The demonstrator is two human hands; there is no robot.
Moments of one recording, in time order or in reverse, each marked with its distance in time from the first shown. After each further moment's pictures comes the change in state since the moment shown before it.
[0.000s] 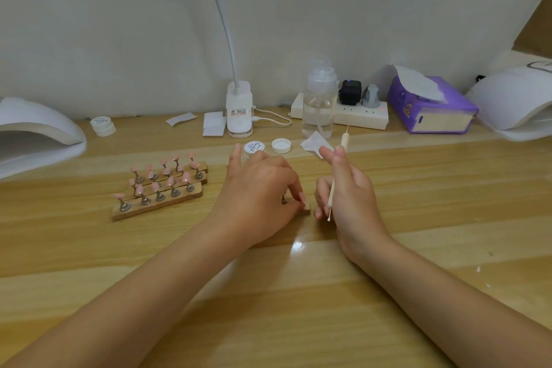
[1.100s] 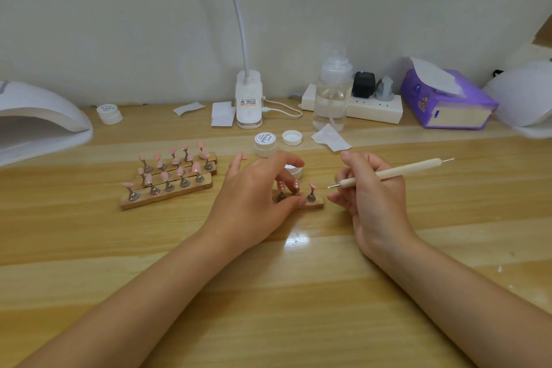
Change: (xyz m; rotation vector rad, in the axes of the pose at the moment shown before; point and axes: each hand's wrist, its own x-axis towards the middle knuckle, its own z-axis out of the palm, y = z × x) left_hand -0.019 -0.021 0.013 -0.302 0.154 -0.057; right_hand -0.001 -0.002 0.000 0.233 0.160 0.007
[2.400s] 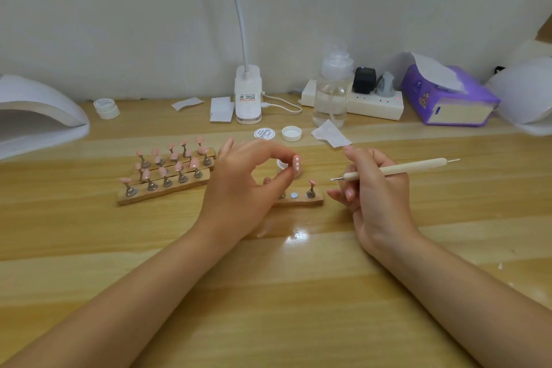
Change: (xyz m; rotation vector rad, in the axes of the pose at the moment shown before) left_hand 0.000 0.008 -0.007 -0.221 0.268 0.041; right_hand -0.001 -0.001 0.001 0.050 0.029 0.004
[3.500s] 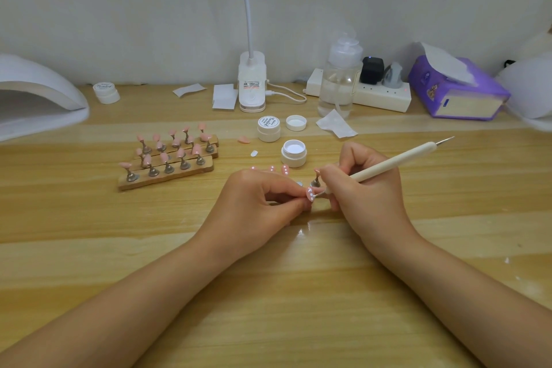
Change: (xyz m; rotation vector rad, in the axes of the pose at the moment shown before) left_hand -0.024 -0.003 0.001 -0.292 -0.278 -0.154; right_hand -0.013 0.004 0.001 -0.498 -0.244 -0.277
